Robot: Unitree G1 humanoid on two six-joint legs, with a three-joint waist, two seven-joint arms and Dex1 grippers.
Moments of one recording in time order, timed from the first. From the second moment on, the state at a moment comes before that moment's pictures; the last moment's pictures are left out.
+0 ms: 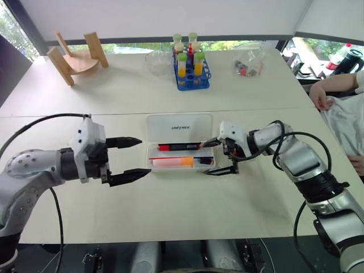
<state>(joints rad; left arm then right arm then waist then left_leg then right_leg) -0.12 0.92 0.26 -0.50 -0.82 0.65 -0.98 -0.66 -0.73 0.33 -0.07 0.20 0.53 1.23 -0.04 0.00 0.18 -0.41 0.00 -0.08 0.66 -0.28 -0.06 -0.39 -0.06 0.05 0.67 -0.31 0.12</state>
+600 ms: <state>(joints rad) -0.58 0.76 0.10 0.43 -0.46 0.33 -1.04 -0.54 -0.88 -0.08 -0.42 0.50 0.91 1.04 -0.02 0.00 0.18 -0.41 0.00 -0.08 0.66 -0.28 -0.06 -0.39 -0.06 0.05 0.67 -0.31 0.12</state>
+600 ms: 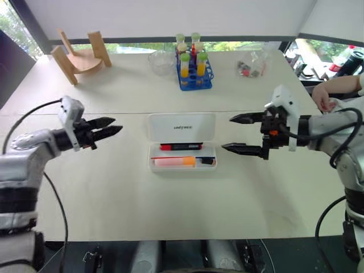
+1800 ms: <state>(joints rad) -0.69 0.48 -0.21 0.53 -0.13 0.10 -1.33 -0.32 -1.00 -0.17 -0.54 0.63 0.94 0.96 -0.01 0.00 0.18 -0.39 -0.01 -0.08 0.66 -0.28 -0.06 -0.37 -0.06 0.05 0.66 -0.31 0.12</state>
